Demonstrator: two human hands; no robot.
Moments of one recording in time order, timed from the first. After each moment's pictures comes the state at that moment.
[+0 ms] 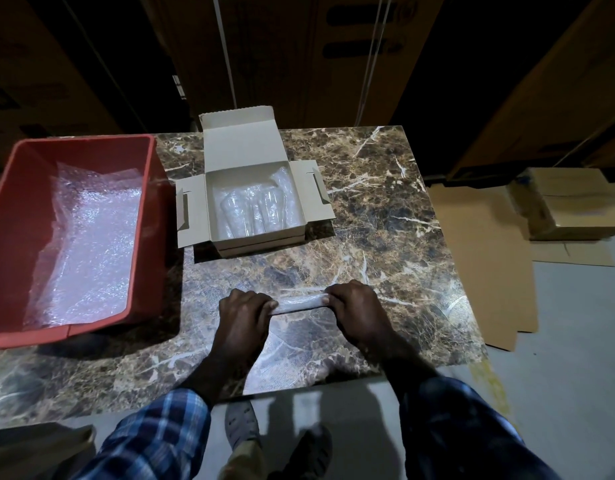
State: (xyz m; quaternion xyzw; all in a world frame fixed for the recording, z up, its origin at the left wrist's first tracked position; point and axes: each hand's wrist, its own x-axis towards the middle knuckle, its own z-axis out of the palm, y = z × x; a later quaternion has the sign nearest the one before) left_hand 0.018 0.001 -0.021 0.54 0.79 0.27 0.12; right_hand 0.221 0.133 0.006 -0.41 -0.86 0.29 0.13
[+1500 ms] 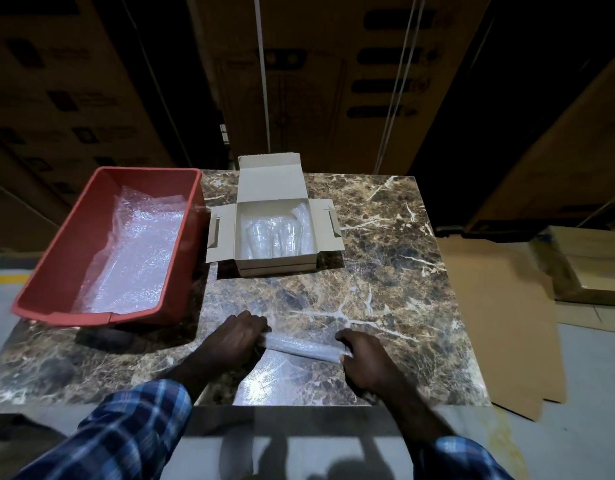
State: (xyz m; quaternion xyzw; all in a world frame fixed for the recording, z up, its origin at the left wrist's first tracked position) left_hand -0.013 -0.017 0.012 0.66 0.72 0.07 0.17; right_hand 0.248 0.110 0.019 -0.44 -0.83 0.33 -0.07
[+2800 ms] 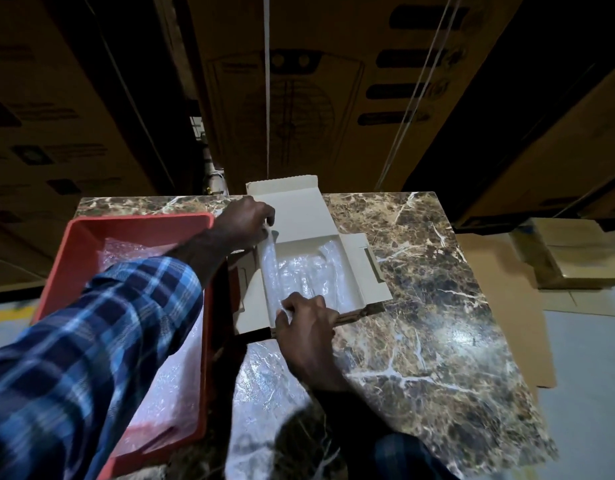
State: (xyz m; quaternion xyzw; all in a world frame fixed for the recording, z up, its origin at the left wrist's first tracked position) left_hand -0.223 0.211 0.119 0.67 0.73 0.10 0.10; right_hand -0.015 0.120 0.055 -0.56 -0.77 0.30 0.12
